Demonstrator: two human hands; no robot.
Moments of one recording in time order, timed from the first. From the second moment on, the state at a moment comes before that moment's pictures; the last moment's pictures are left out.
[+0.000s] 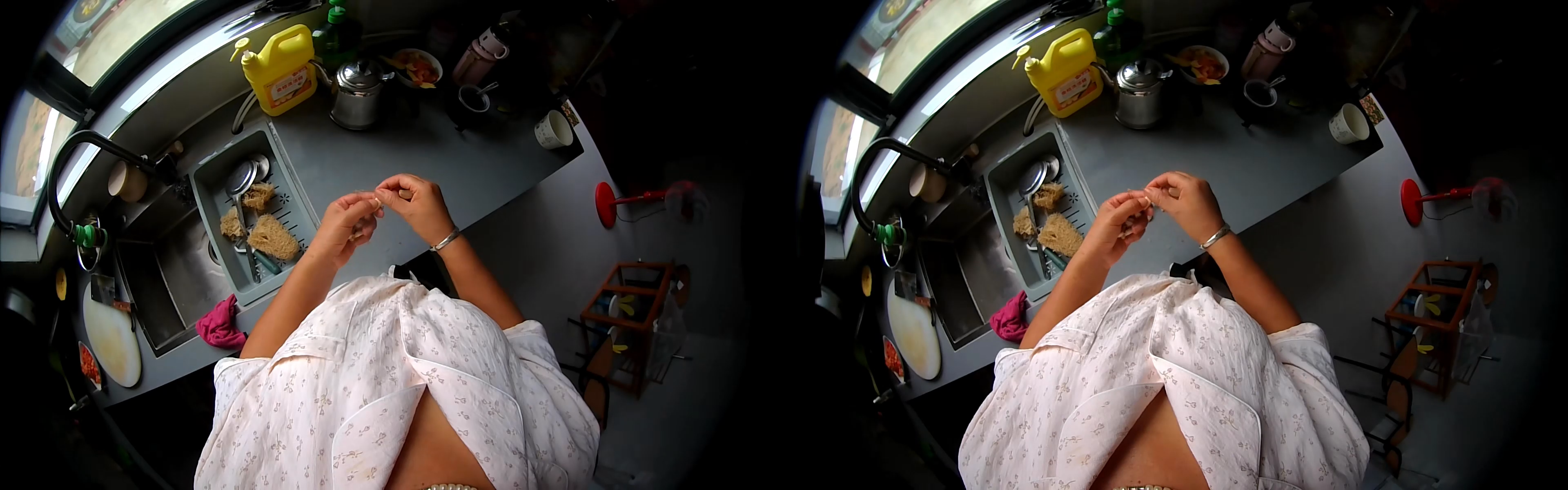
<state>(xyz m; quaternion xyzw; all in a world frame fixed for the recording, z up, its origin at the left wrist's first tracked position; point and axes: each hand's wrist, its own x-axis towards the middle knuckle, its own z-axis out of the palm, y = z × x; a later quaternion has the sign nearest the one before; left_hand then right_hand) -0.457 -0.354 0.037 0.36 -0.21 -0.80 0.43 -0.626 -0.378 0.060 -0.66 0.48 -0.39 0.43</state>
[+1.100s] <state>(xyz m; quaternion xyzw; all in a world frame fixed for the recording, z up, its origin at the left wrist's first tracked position) -0.457 -0.352 0.032 0.48 -0.48 -0.52 0.51 -0.621 -0.368 0.059 -0.53 0.52 -0.40 0.54</state>
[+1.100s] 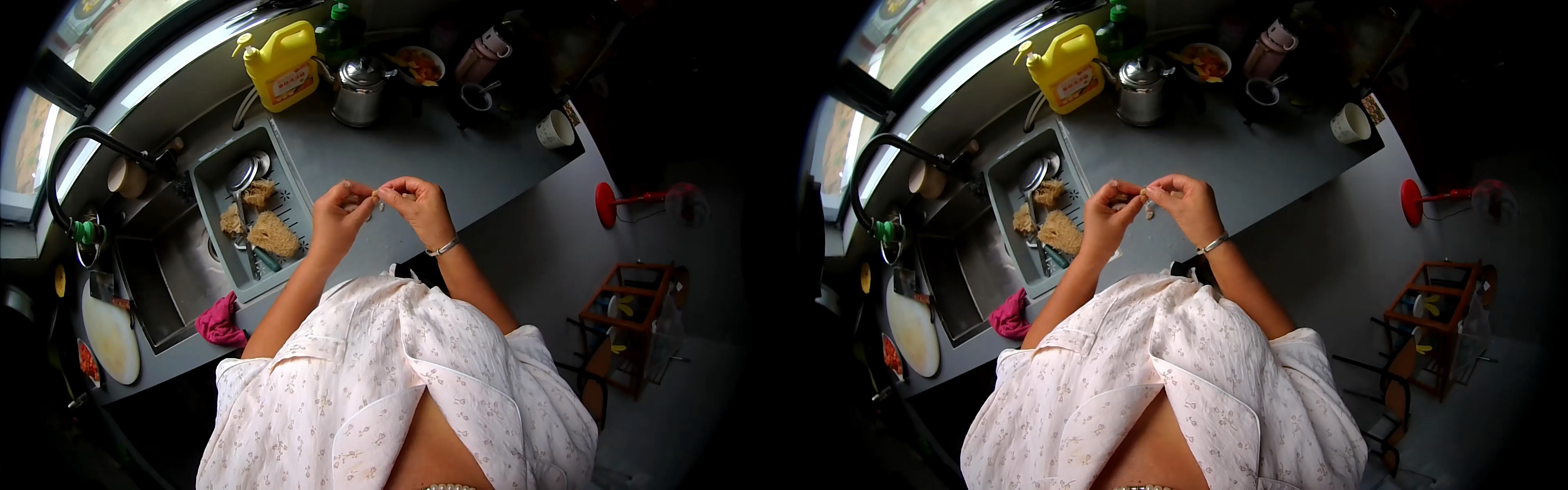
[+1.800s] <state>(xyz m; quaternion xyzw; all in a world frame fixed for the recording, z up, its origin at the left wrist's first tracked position) -0.451 -0.354 0.040 0.36 -0.23 -0.72 0.54 -0.621 -0.367 0.066 -0.36 0.47 -0.43 0.68</state>
